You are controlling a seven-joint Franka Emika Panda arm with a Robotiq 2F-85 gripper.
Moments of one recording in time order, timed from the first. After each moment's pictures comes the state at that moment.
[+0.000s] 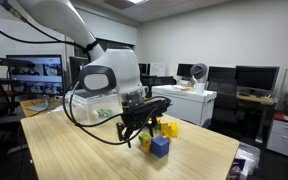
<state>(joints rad) -0.23 0.30 -0.33 -2.27 0.51 2.80 -1.98</state>
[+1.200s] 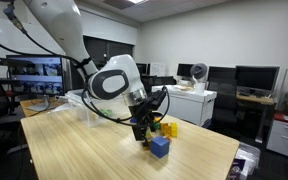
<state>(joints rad) -0.33 0.41 -0.22 -2.19 -0.19 2.95 -2.12</state>
